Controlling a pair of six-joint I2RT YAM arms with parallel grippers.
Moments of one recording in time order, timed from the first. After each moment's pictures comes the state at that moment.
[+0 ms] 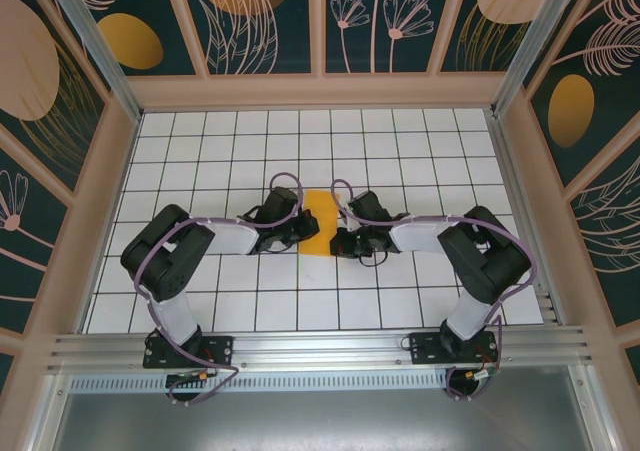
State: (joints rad) left arm -0.66 1.80 0.78 0.24 0.25 -0.92; right arm 0.68 1.70 0.75 -0.07 -0.44 0.65
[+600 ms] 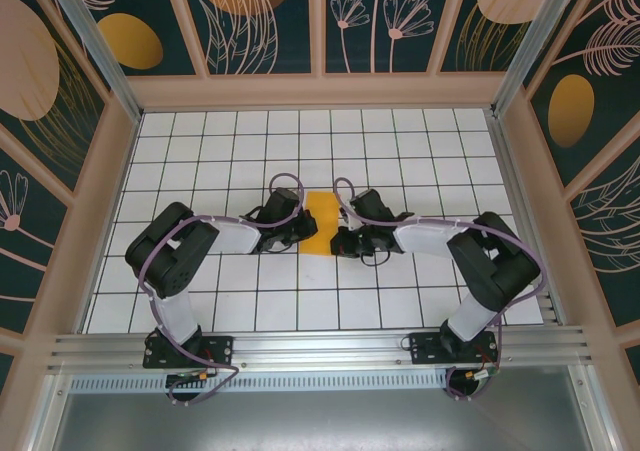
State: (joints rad) left arm -0.66 1.83 0.79 0.25 0.21 -0.91; right arm 0.68 1.64 0.76 -0.11 -0.47 0.65
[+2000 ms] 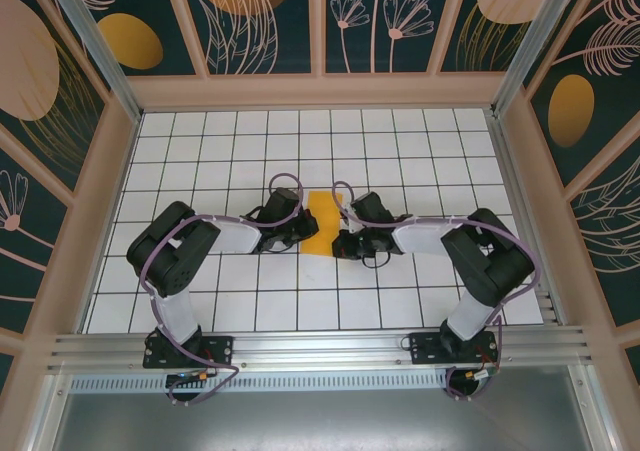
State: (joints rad) left arm -0.65 1.84 0.79 0.26 0.23 -0.95; right arm 0.67 1.67 0.73 -0.10 -0.46 0.60
